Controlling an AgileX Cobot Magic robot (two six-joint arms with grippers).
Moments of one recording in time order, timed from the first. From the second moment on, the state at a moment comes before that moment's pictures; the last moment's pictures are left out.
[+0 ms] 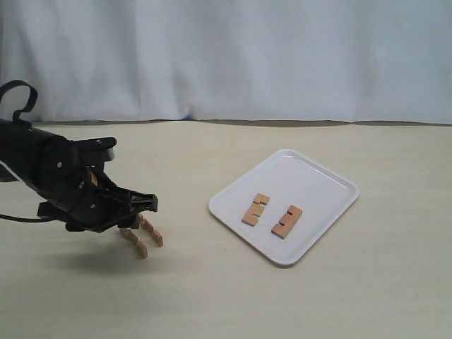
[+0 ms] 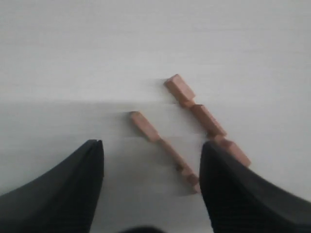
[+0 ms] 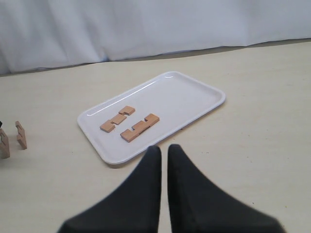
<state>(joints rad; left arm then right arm) -0.39 1.86 -0.98 0.00 0.38 -0.39 -0.18 0.00 0.00 0.31 0.35 -0.14</state>
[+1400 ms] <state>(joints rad) -0.55 1.95 -1.13 0.43 0.62 -0.81 -0.18 0.00 0.00 0.31 0.35 -0.14</state>
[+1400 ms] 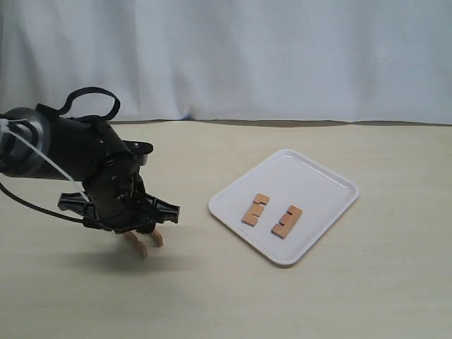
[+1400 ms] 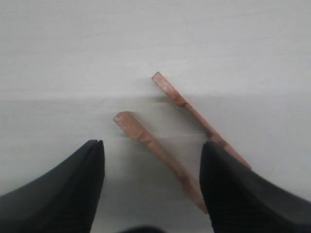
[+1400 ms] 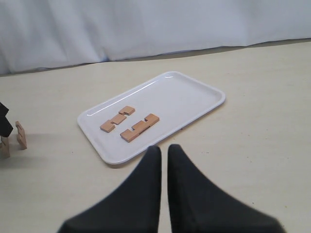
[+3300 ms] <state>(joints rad) -0.71 2.19 -1.62 0.07 0.46 -0.40 -0.18 0.00 0.00 0.31 0.35 -0.14</state>
